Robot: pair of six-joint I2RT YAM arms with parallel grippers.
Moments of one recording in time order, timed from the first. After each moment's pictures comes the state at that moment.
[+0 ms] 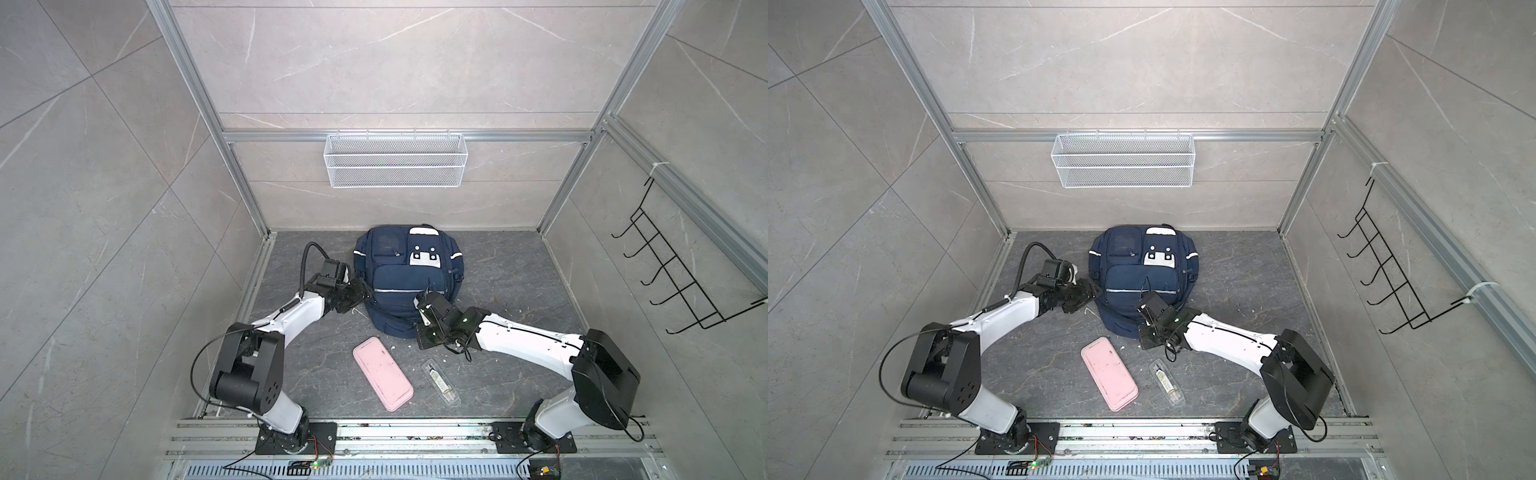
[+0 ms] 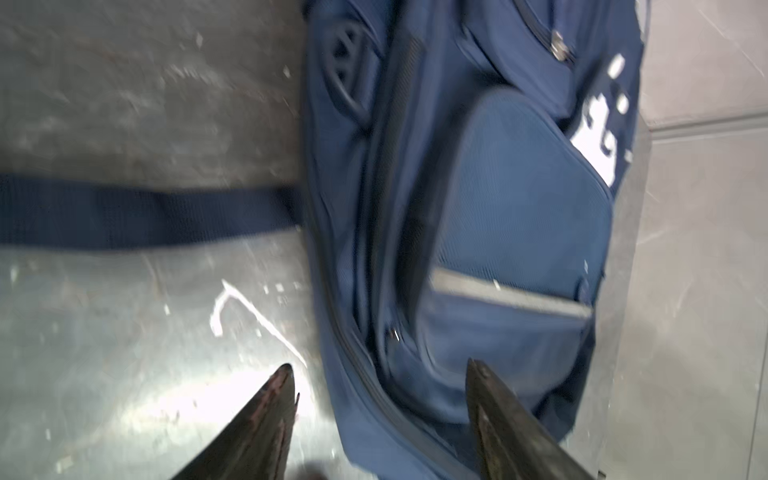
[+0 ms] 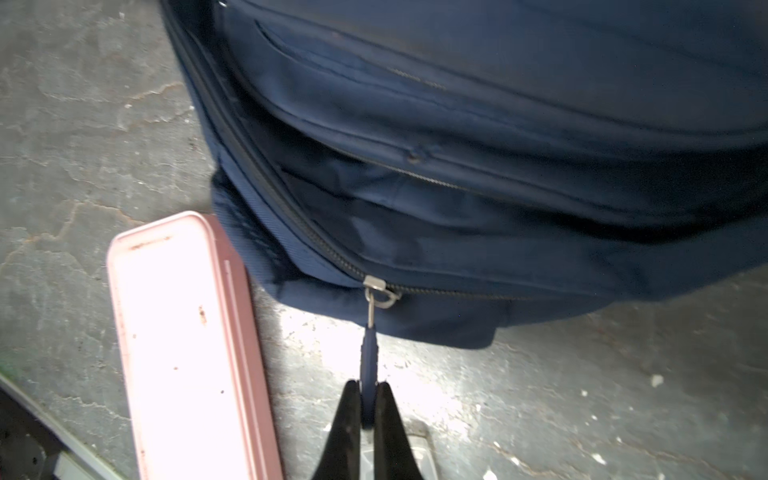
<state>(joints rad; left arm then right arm) -0.35 1.52 0.95 -0.31 0.30 -0.72 0.86 1.55 1.01 -0.49 0.00 0.50</state>
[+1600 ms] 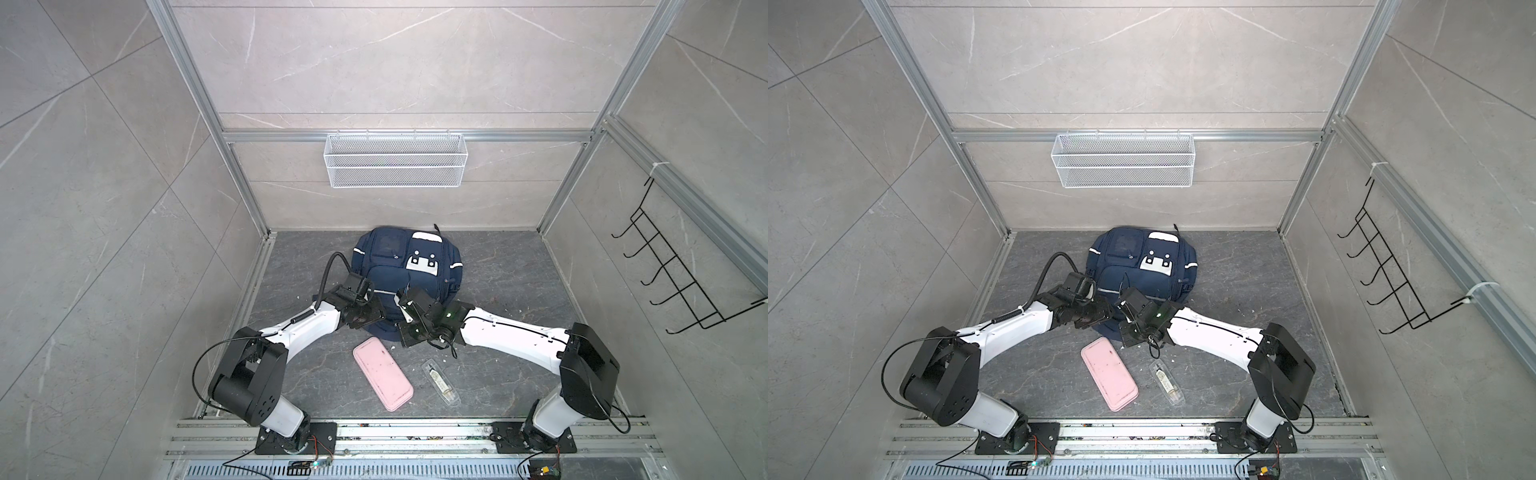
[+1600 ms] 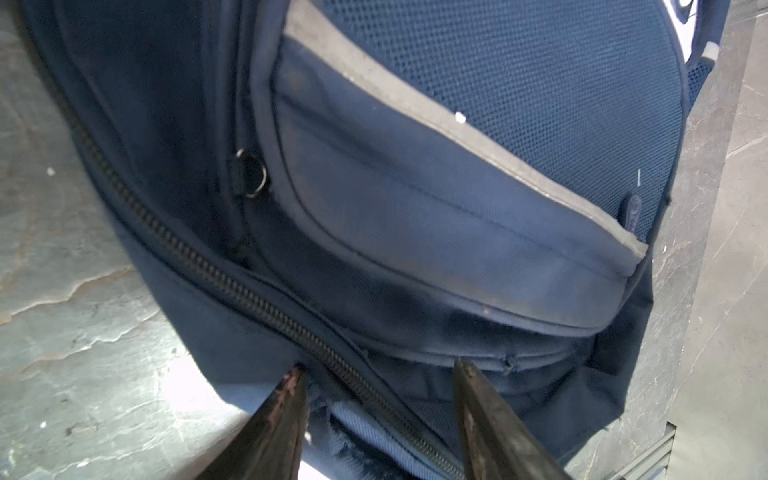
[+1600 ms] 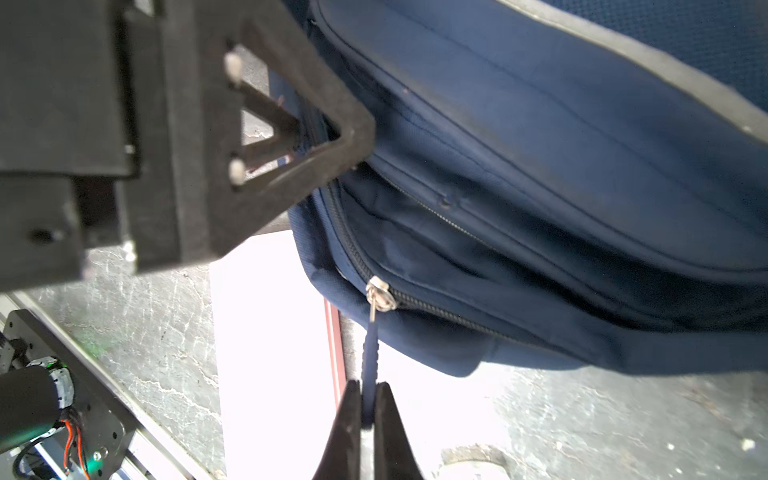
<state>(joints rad) -0.53 1.53 0.94 -0.39 0.19 -0.74 0.94 1.66 1.20 -0.55 -0.02 0.50</state>
